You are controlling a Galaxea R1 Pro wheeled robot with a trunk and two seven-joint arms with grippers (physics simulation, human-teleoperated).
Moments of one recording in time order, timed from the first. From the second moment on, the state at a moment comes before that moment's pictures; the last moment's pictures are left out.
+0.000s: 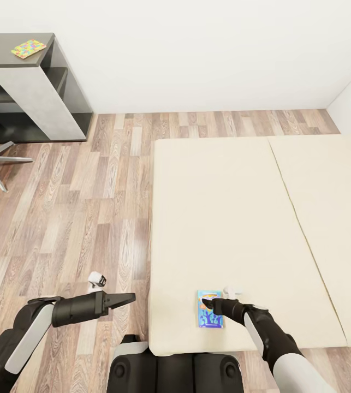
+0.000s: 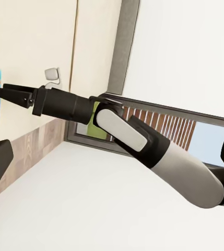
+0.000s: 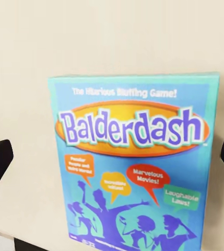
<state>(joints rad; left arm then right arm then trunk) -0.35 0.32 -0.10 -1.35 0.74 1.01 -1.02 -0.59 0.03 -0.11 -0.61 0.00 0.31 0.42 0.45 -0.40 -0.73</state>
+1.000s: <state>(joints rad) -0.35 0.31 -0.10 -1.35 0.73 1.00 -1.02 -0.59 0.01 -0.12 -0.60 0.00 0.32 0.43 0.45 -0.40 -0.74</state>
